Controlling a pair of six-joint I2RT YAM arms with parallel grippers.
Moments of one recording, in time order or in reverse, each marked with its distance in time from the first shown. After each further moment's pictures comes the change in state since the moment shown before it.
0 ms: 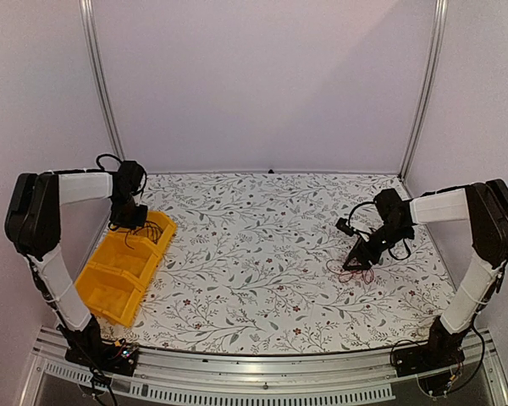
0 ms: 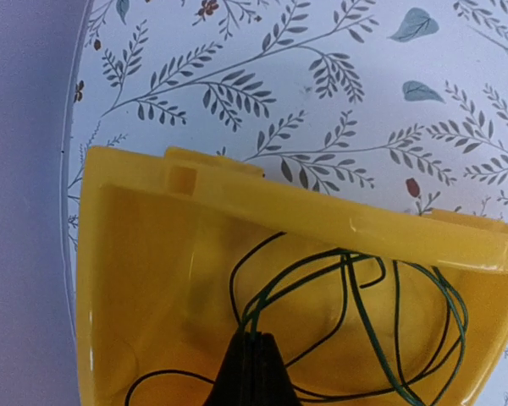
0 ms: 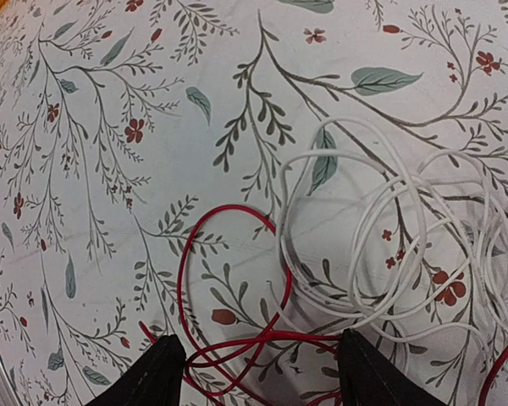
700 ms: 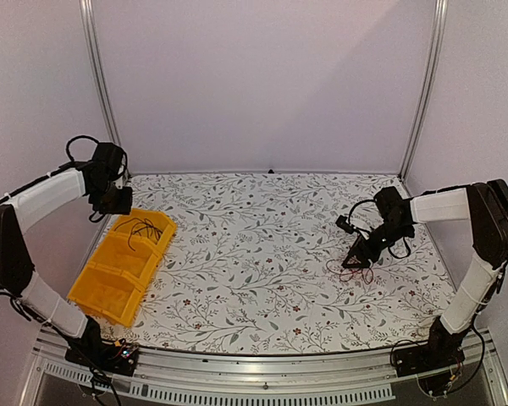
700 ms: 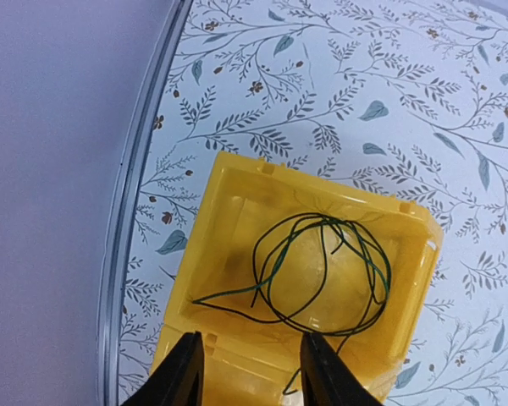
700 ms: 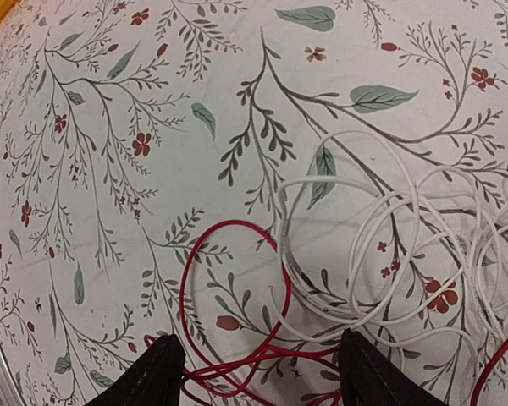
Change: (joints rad) left arm -0.010 -0.284 -0.034 -0.066 -0.006 -0.070; right arm 0.000 -0.006 0.010 -0.004 -0.015 0.008
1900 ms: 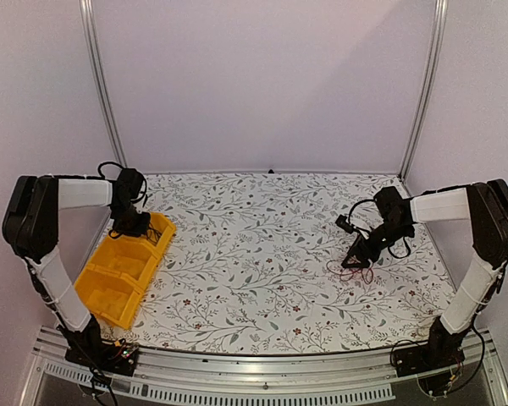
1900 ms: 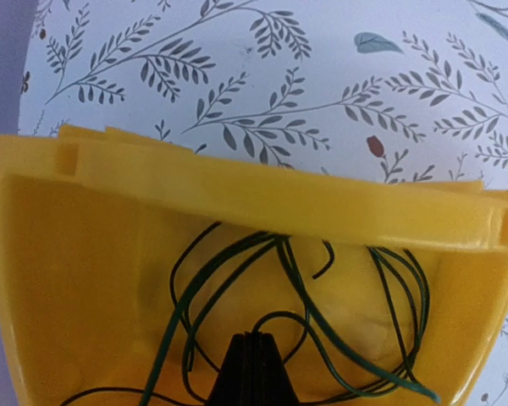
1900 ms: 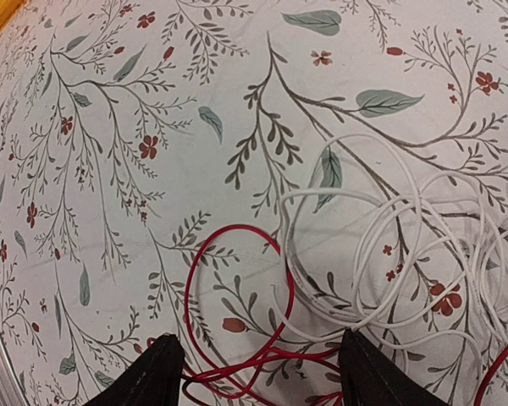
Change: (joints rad) left arm 0.000 0.257 -0.072 0.138 0.100 0.099; right arm 0.000 0.000 0.003 -0.003 -0.015 0.000
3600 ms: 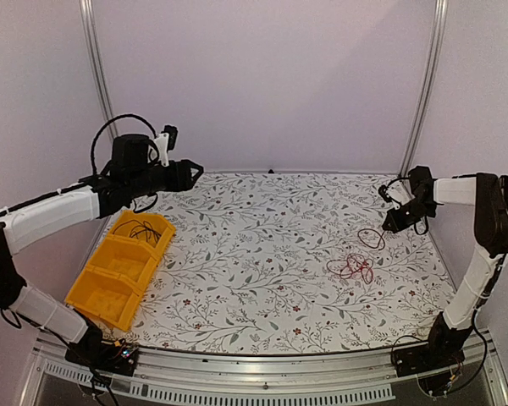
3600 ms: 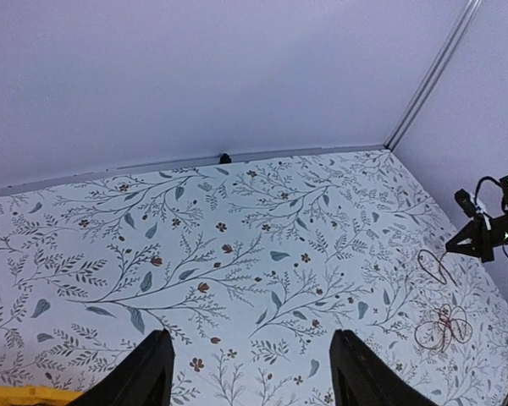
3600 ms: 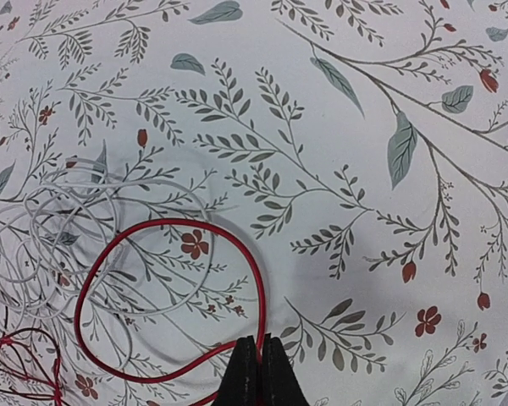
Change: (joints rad) left arm -0.322 -0.376 -0.059 0.521 0.277 -0.208; right arm -0.301 0.075 0.196 0.034 0.286 0.229
